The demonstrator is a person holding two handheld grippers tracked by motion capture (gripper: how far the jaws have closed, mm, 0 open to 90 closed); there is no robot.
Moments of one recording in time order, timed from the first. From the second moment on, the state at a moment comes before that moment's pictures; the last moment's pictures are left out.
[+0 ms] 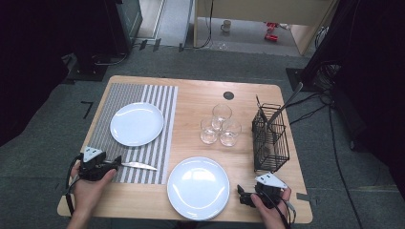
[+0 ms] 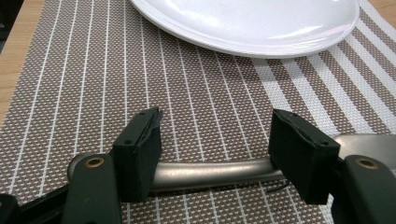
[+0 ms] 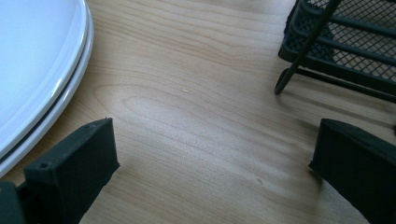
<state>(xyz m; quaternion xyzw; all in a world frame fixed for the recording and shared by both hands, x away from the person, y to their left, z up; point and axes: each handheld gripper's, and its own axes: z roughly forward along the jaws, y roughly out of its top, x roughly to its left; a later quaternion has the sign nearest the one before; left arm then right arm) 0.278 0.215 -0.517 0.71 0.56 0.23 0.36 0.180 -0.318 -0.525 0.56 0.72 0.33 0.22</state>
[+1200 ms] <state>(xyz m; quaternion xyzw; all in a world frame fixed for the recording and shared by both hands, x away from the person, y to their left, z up) 0.273 0.215 -0.515 0.71 0.57 0.23 0.36 0.168 -0.320 -0.401 0.52 0.67 0.43 0.31</state>
